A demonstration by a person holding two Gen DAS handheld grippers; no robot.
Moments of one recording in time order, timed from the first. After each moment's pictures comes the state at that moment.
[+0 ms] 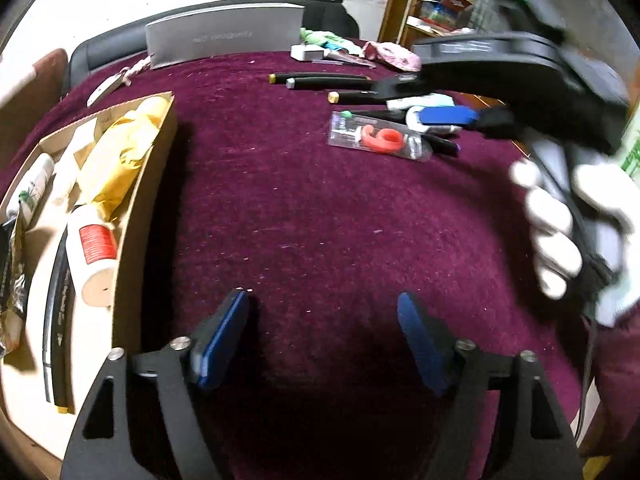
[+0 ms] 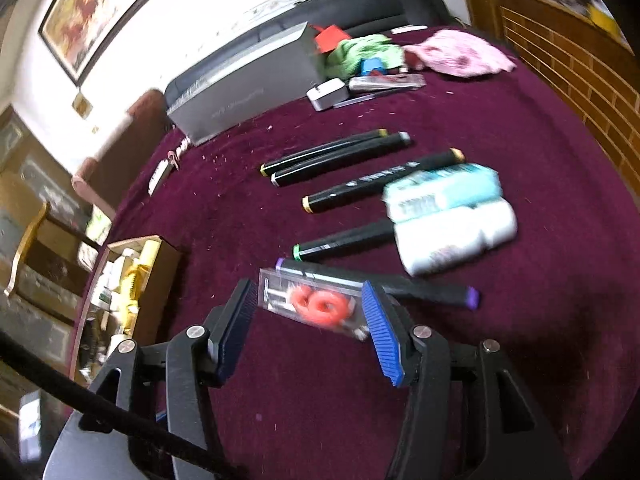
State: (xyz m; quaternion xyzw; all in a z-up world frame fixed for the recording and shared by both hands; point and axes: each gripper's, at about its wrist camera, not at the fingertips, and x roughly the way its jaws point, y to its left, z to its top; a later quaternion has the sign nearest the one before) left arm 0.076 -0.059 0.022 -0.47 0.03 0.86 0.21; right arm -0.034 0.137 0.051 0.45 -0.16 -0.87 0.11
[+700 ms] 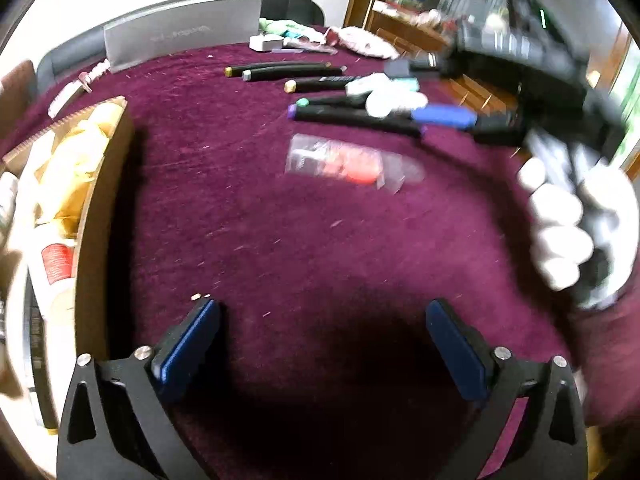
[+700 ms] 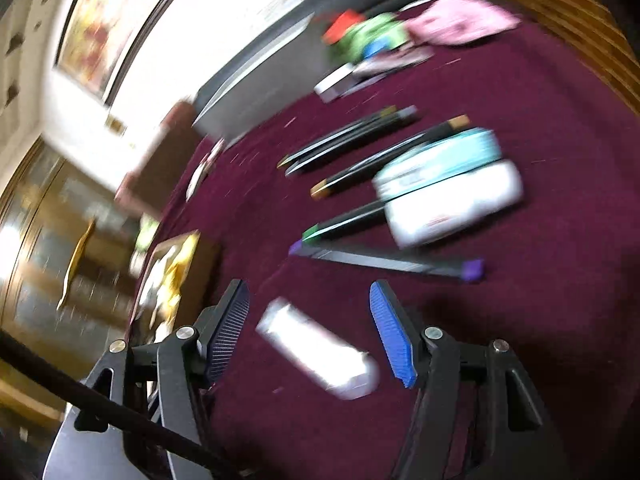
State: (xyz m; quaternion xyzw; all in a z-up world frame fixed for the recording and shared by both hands) left arm 0.068 -0.046 0.025 -0.48 0.02 0.83 0.28; right arm -0.004 0.204 0.045 0.43 -0.27 -0.85 0.17
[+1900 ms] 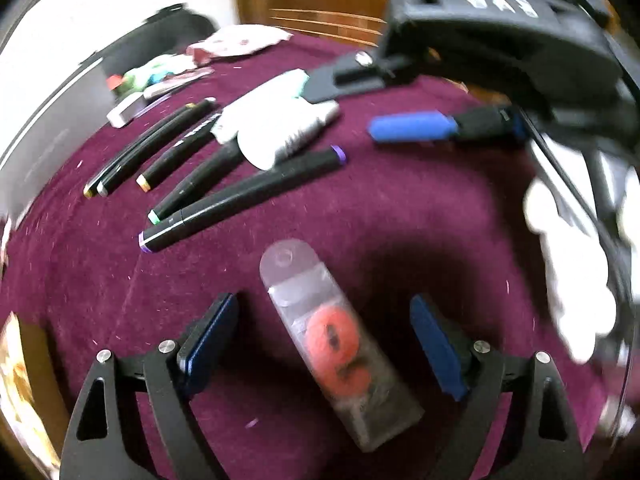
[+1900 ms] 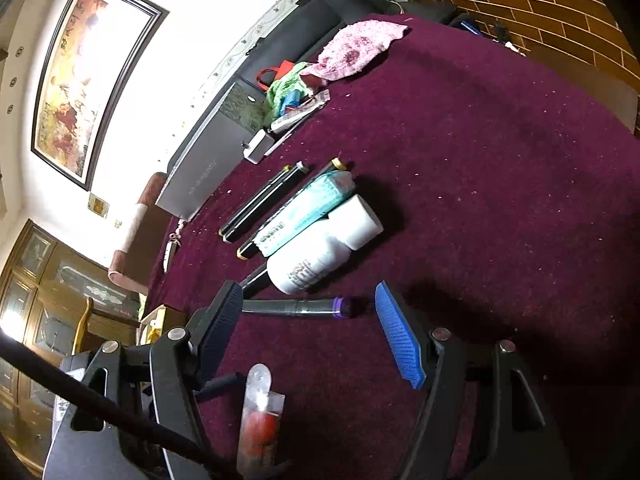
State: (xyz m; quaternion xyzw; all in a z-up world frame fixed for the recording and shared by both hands) left arm 0.016 0.087 0.023 -0.44 0.21 0.80 0.35; right arm -0.001 0.266 0.023 0.38 -0.35 -0.85 0.10
